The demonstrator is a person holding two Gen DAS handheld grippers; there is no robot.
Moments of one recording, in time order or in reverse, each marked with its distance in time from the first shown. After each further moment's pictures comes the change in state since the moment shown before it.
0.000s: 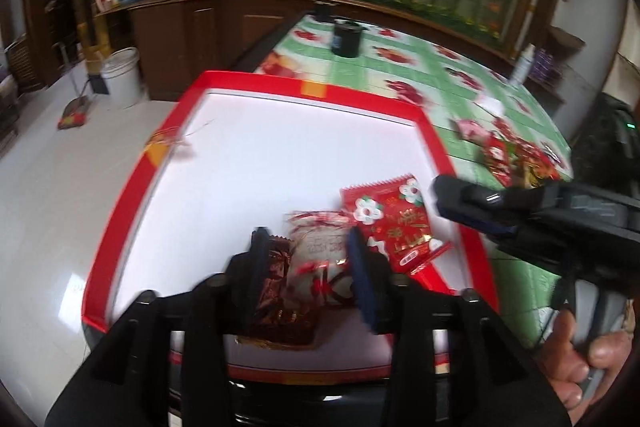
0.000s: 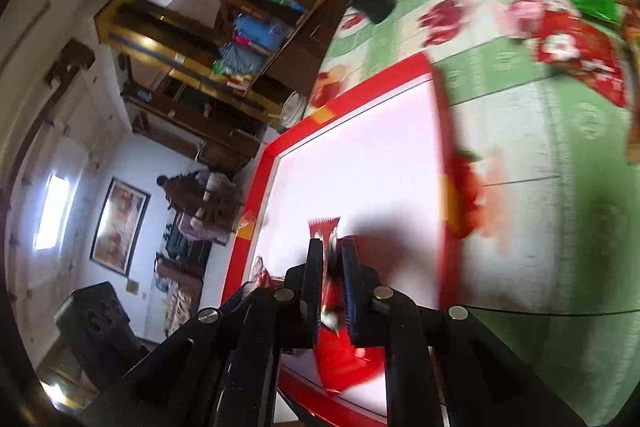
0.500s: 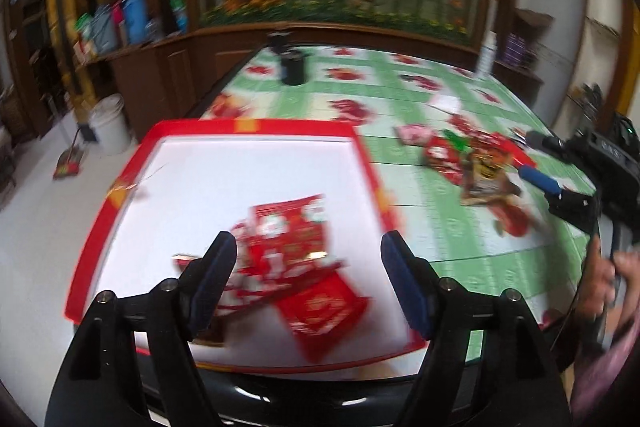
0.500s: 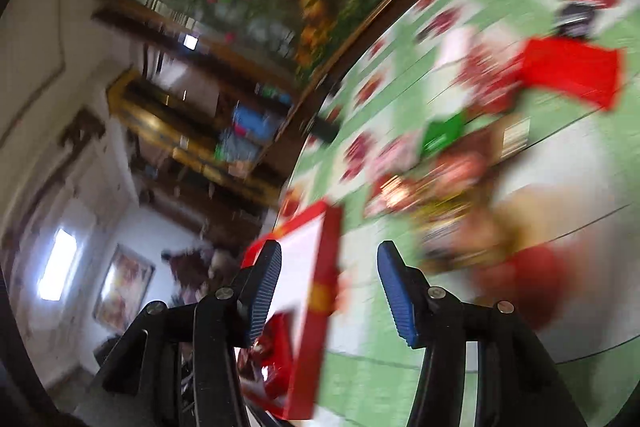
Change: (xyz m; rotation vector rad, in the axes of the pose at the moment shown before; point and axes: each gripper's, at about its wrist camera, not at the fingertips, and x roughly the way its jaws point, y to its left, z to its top) left arm -0.031 -0.075 -0.011 0.168 -0.106 -0.034; right arm -0.172 -0.113 0.019 0.126 -0.372 0.006
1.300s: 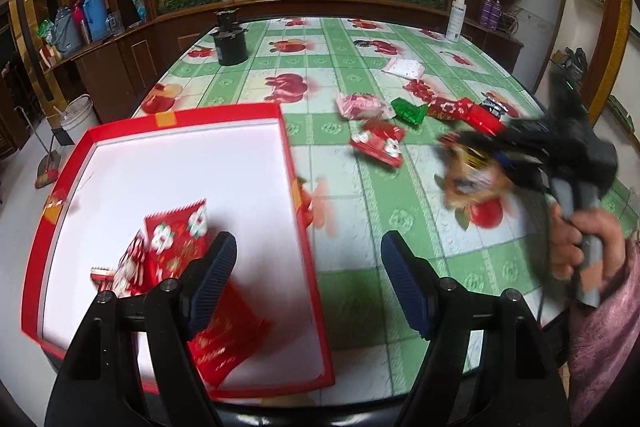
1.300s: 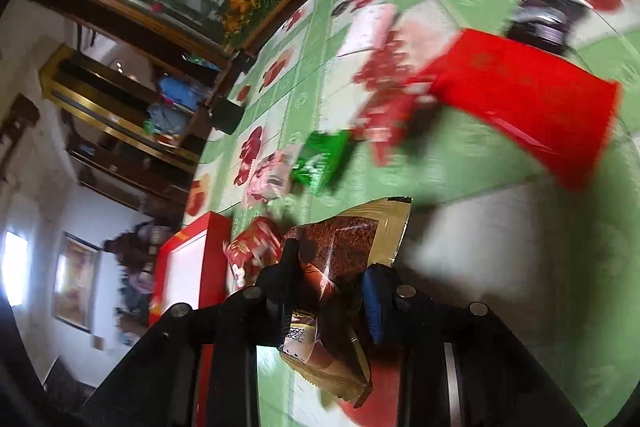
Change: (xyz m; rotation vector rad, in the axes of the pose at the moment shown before) left arm 0.031 -0.065 0.019 0.064 0.114 -0.053; right arm 0.042 -0.060 0.053 0.014 0.204 -0.212
